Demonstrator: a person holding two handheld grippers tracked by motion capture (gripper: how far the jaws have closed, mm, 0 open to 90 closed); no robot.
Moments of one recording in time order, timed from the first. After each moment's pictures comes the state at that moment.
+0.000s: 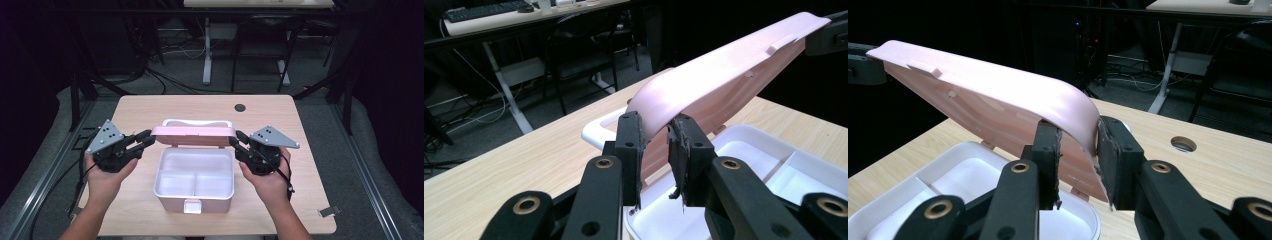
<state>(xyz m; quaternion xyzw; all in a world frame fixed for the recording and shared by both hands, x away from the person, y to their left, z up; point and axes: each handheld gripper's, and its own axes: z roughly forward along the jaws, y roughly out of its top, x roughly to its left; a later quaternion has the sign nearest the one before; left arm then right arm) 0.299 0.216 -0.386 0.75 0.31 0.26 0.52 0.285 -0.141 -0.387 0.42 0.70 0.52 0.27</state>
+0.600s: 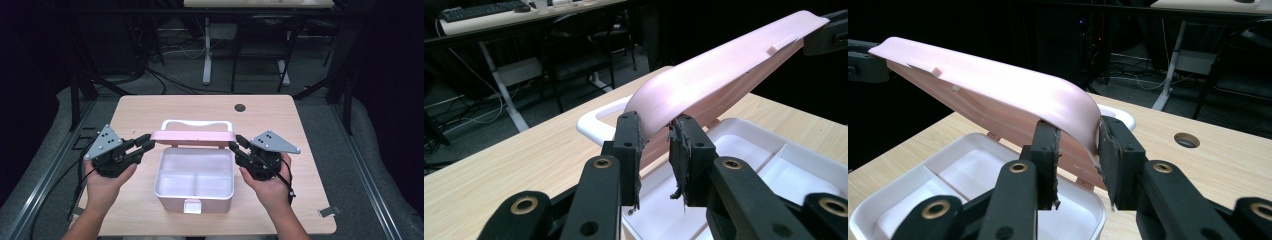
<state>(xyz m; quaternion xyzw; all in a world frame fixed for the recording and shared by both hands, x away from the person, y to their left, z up) 0.291 0.217 -0.392 0.75 0.31 0.25 0.53 0.276 -0.142 -0.391 0.41 0.70 0.52 0.27</state>
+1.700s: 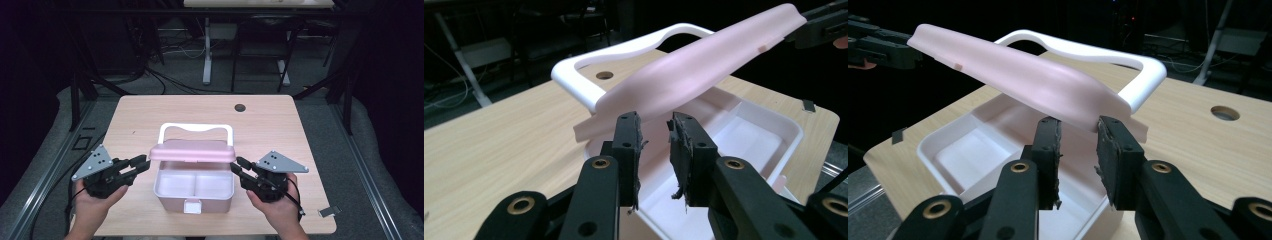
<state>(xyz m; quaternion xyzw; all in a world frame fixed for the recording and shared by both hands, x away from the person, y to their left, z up) 0.259 0.240 -0.419 0.77 0.30 0.20 0.53 0.241 -0.156 -0.413 0.39 0.73 0.52 0.21</state>
